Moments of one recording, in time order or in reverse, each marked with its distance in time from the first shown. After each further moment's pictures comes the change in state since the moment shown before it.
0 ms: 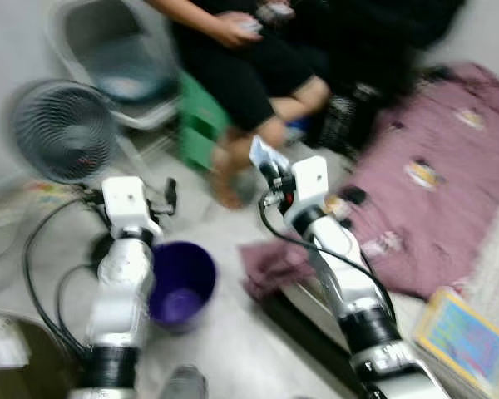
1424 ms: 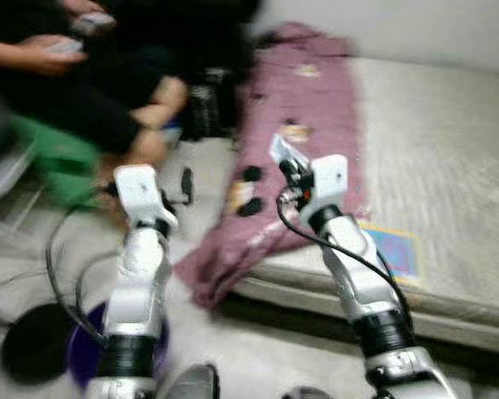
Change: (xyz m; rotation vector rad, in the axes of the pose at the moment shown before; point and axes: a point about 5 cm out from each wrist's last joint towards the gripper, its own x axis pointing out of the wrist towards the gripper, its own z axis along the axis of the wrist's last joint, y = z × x) left arm 0.009 -0.019 0.009 -0.082 -0.015 -0.038; right arm -0.010 -0.018 0.004 0.002 0.011 -0.095
